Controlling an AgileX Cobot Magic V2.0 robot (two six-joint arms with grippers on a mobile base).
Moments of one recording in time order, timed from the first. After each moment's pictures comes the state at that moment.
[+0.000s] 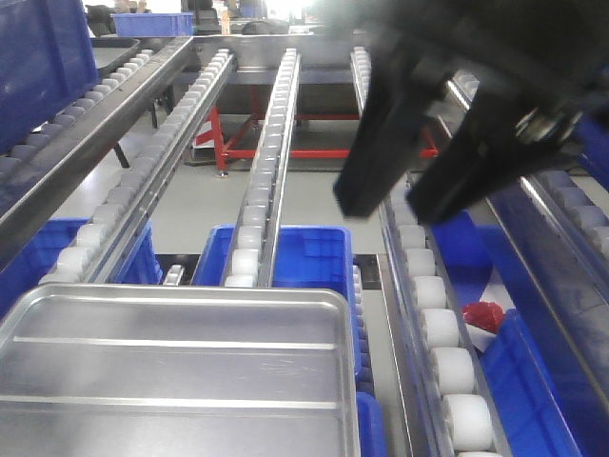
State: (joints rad) left arm -0.47 1.02 -0.66 -0.07 0.78 -0.07; right arm 0.70 1.31 -0.91 0.19 0.63 0.29
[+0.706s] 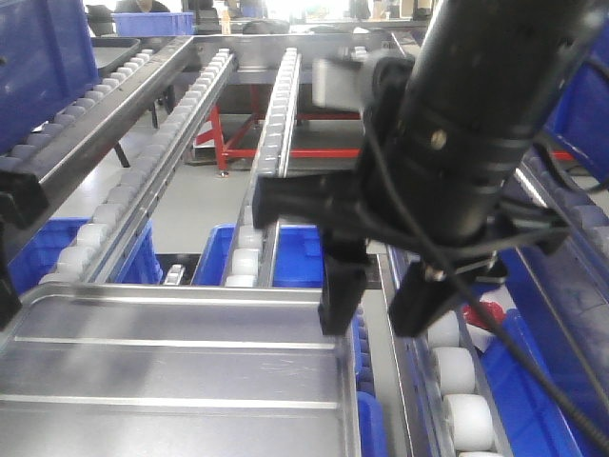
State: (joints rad) left arm -0.47 1.36 -0.77 0.03 0.74 -0.31; right arm 0.75 1.60 -0.94 0.00 0.56 0.65
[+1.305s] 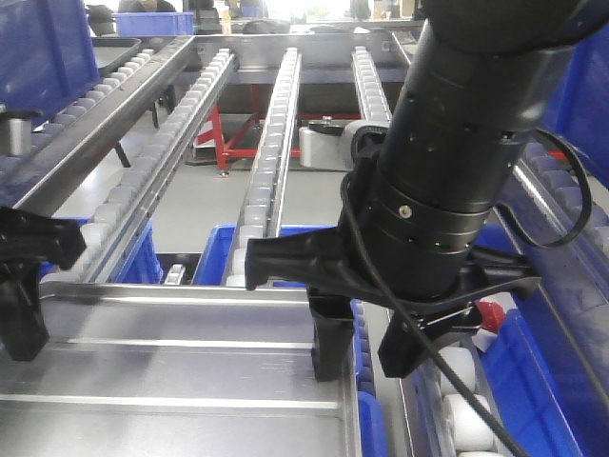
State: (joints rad) left arm -0.47 1.48 -0.77 0.03 0.67 -0.34; right arm 0.75 1.69 -0.94 0.00 0.50 0.65
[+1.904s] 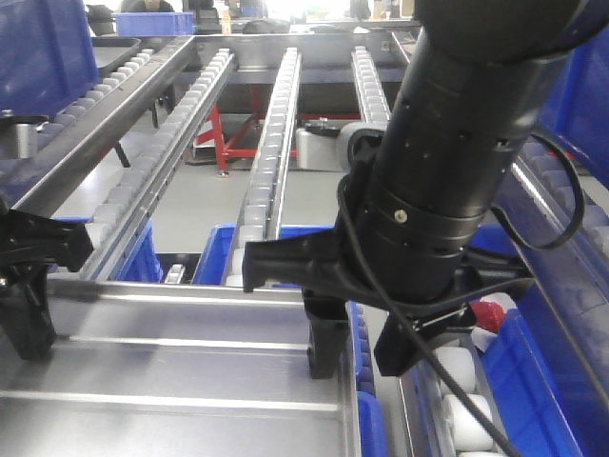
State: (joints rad) left arm -0.47 1.49 -0.77 0.03 0.65 -0.34; right arm 0.75 1.71 -0.94 -0.01 0.48 0.65
